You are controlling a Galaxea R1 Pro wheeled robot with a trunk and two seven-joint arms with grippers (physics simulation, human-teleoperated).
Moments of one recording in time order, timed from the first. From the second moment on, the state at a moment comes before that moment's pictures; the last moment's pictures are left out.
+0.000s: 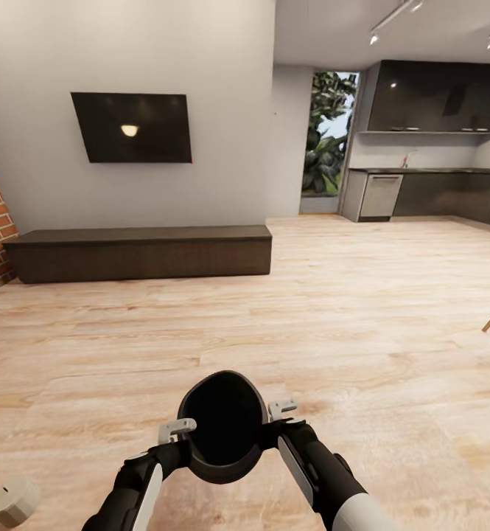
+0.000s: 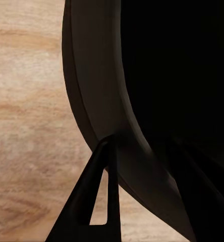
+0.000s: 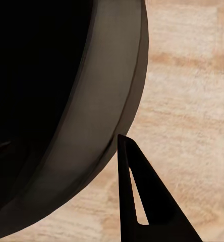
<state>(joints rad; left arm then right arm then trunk) -0.28 -0.17 0.11 -1.05 0.01 0.56 -0.01 -0.53 0.17 0.30 -0.73 -0.11 0.56 -0.09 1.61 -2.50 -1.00</state>
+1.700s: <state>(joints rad) -0.28 -0.17 0.11 -1.05 0.01 0.56 -0.01 -0.53 0.17 0.30 -0.73 -0.11 0.56 -0.09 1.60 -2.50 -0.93</state>
